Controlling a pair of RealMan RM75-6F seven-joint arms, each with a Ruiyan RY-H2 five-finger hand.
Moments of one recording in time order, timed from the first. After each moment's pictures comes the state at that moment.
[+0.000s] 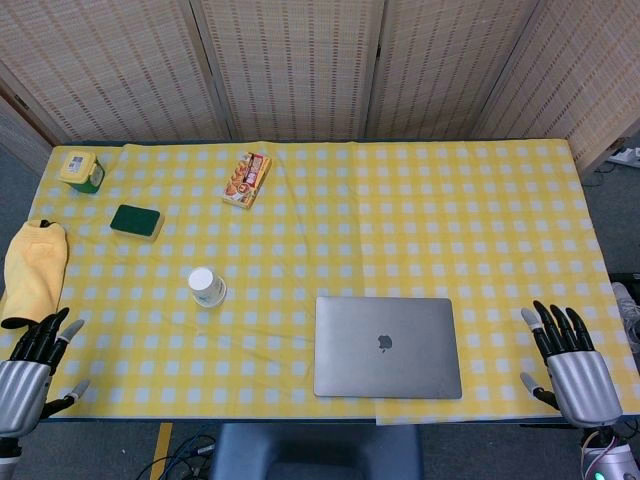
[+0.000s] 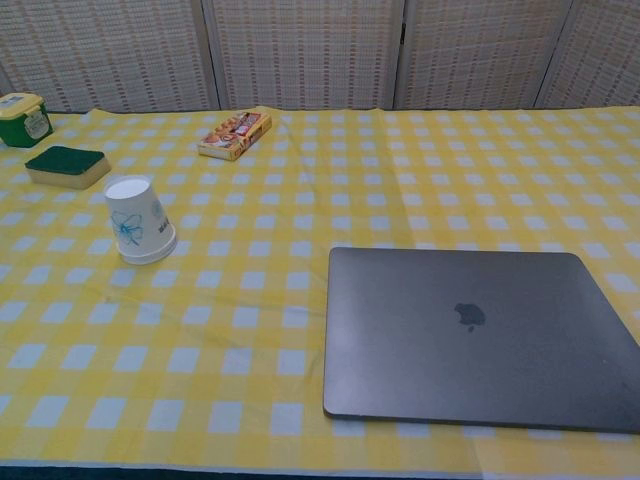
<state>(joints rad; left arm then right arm) -0.06 -1.15 0.05 -1.50 1.66 1.62 -0.01 0.00 -1.16 -0.02 -1.61 -1.66 1.57 -0.23</state>
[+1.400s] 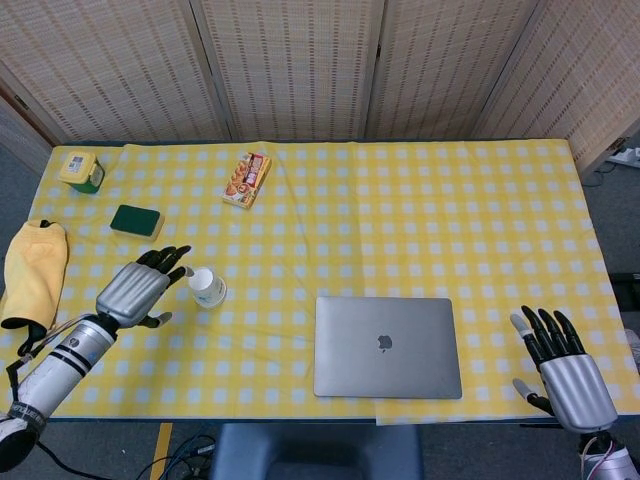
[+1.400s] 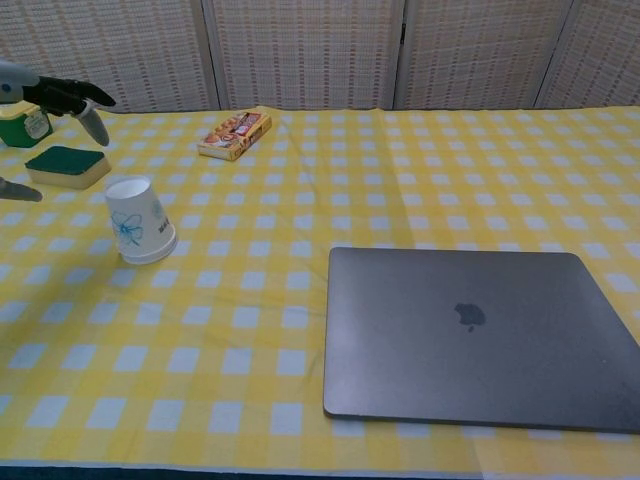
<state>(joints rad) -0.67 -0.94 -0.16 -1.84 1.23 0.78 0.31 0.00 -1.14 -0.04 -1.62 -1.73 1.57 -0.19</state>
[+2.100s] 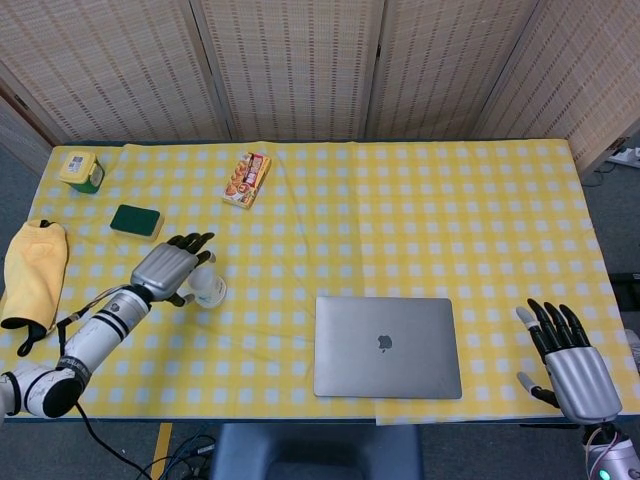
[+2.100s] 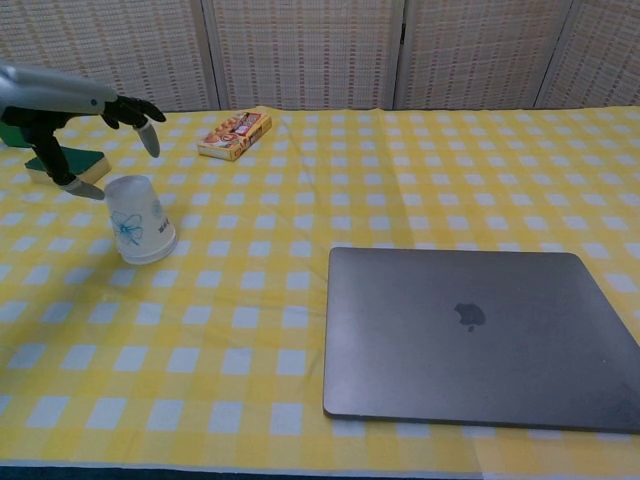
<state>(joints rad) -0.87 -1.07 -0.14 -1.67 1.01 0.65 0.38 0.02 -1.12 -0.02 -1.62 -1.69 1.54 -0.15</state>
